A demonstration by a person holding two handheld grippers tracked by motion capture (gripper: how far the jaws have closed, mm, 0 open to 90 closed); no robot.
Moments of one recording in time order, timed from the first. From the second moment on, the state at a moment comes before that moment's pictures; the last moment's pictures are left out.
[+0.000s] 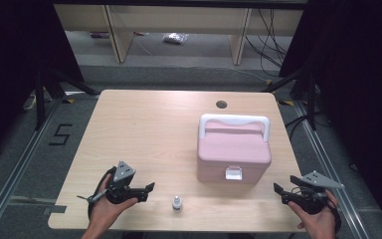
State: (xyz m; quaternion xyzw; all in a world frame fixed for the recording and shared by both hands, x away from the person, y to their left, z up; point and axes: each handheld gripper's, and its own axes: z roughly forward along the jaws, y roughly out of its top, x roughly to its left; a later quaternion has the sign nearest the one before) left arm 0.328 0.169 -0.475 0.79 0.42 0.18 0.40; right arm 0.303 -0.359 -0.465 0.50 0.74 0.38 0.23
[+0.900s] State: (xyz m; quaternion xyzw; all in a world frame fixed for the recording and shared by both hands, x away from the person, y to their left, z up) left arm 0.401 0.098 -0.469 0.82 0.36 0.15 0.41; right arm 0.365 -0.353 -0.463 0.48 0.75 0.41 0.21
